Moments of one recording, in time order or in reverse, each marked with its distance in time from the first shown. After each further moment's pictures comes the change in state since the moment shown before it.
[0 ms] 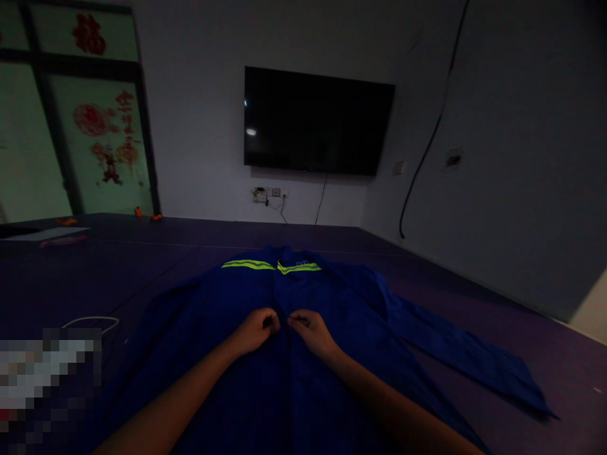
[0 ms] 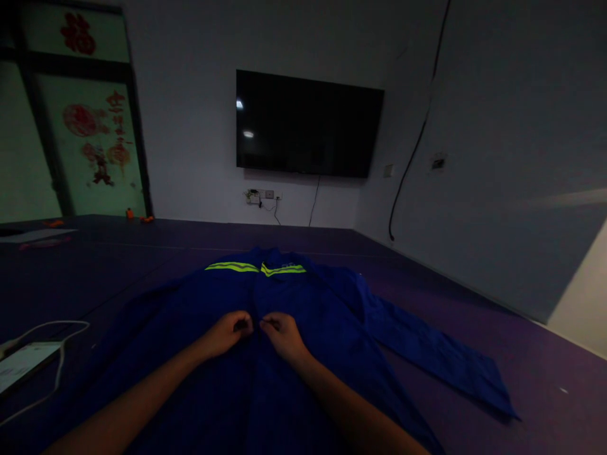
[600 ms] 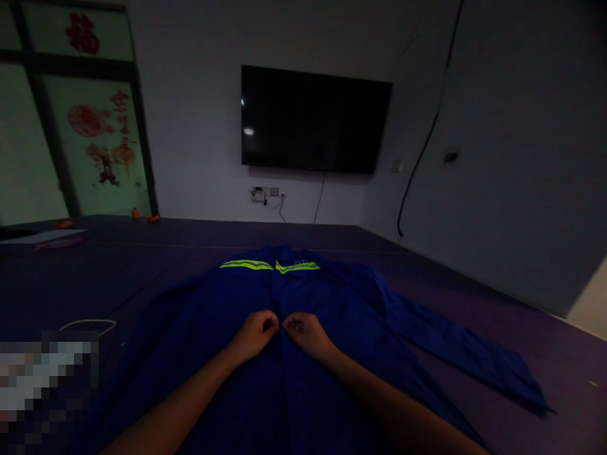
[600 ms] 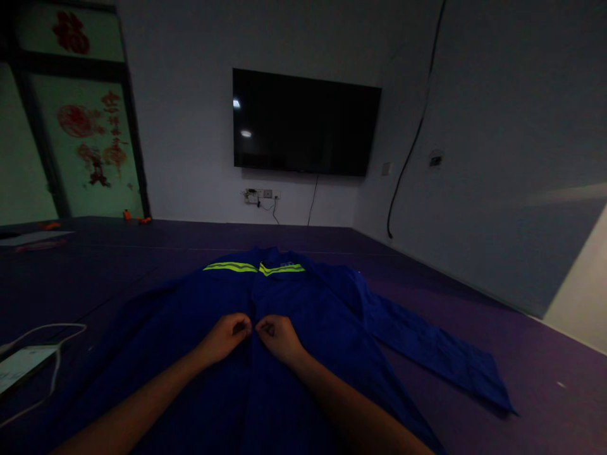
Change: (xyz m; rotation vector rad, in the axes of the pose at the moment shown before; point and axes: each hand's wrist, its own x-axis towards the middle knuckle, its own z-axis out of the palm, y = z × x) left_hand -0.006 0.008 0.009 0.059 0.078 -0.021; right_hand 0.000 0.003 0.001 -0.037 -0.111 -0.032
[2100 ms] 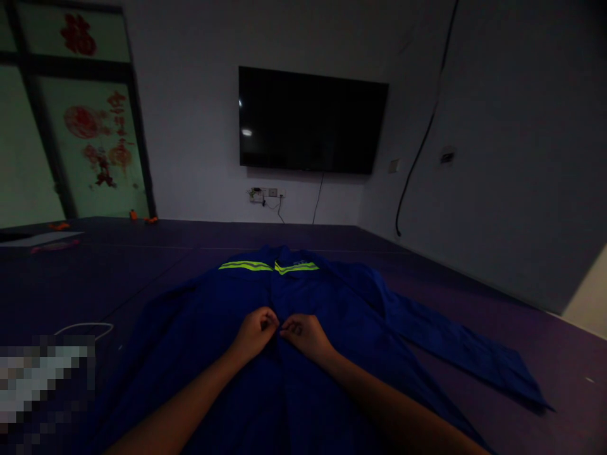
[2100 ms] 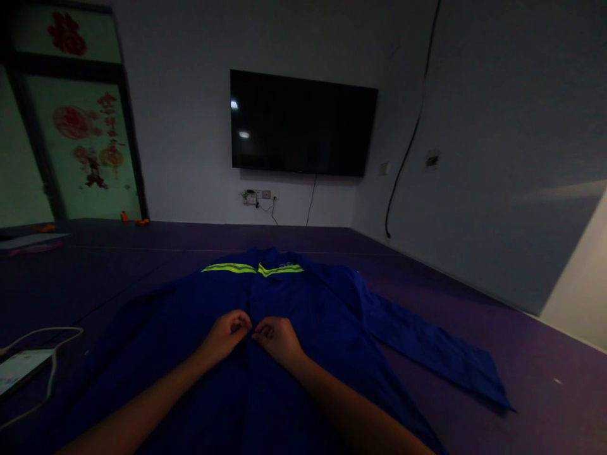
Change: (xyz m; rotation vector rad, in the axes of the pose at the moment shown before) left_hand -0.001 0.006 0.004 -0.126 0.149 -0.016; right_hand -0.003 -0.002 0.001 -0.104 0.047 0.031
